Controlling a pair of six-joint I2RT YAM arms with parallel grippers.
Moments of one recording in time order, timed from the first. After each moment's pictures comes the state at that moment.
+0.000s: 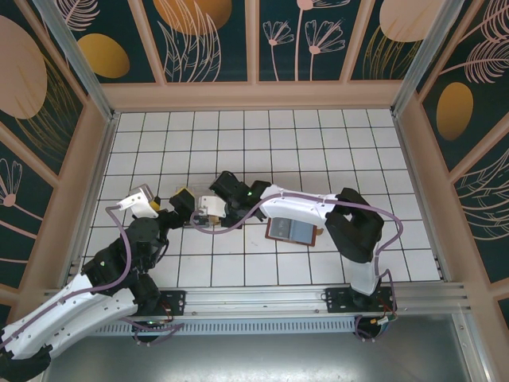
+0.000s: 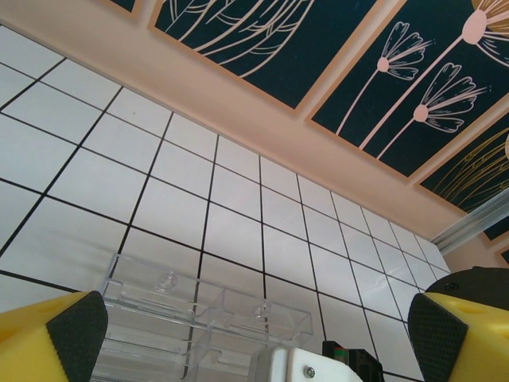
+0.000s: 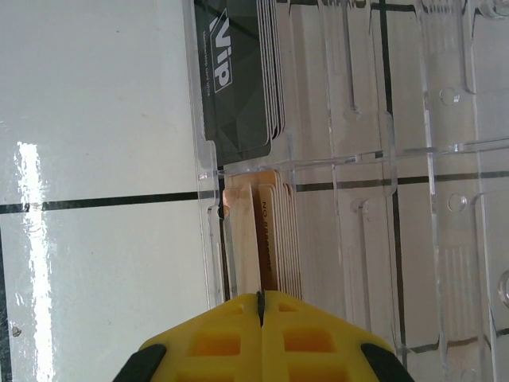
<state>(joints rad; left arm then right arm) -0.91 0.44 0.57 -0.40 -0.72 -0.80 1.06 1.90 1.39 -0.52 -0.02 -0.56</state>
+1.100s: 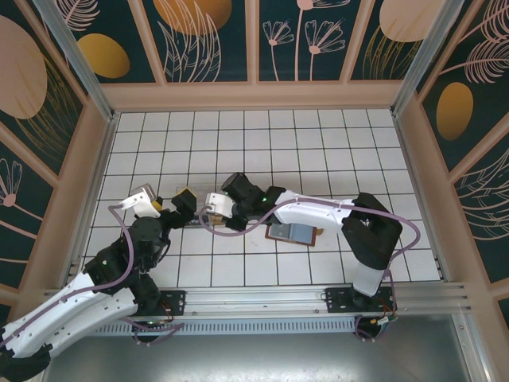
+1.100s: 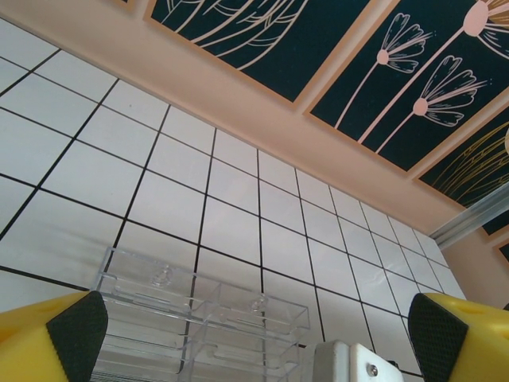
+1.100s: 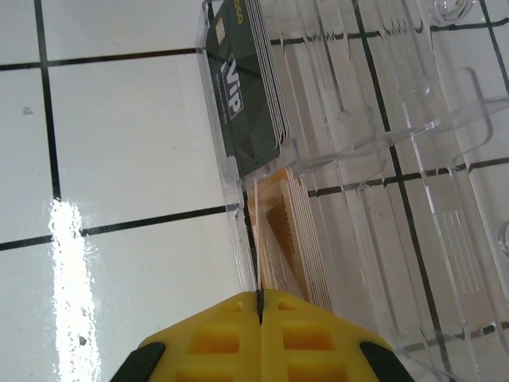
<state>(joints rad) -0.91 0.46 0.57 -0.40 -0.72 -0.81 1.04 1.77 1.21 -0.35 -0.13 -0.42</state>
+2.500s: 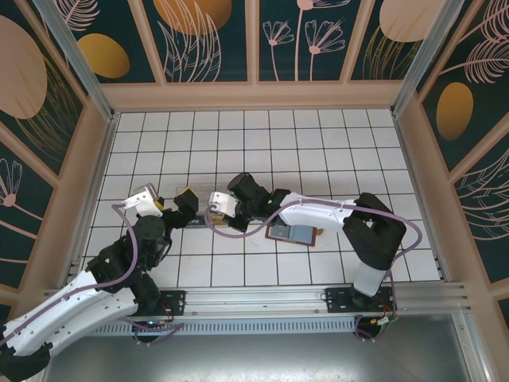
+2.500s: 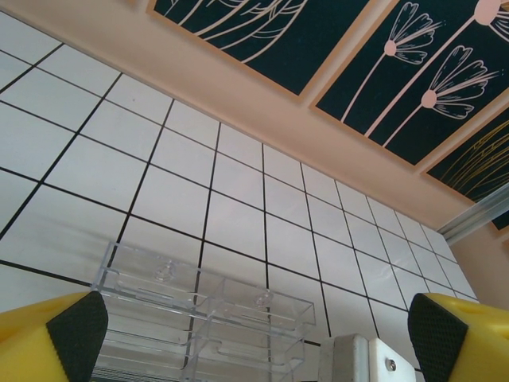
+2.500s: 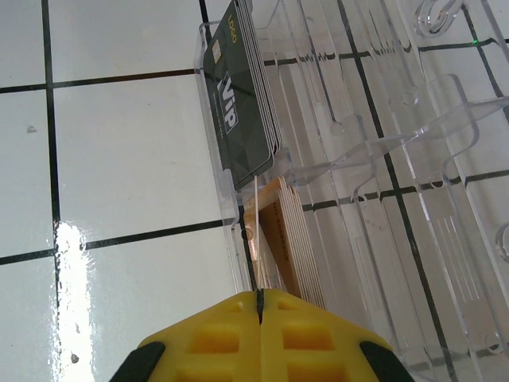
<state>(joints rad) -0.91 0.49 0.57 -0.40 -0.72 -0.82 1.01 1.75 1.13 -0.22 -0.18 -0.42</state>
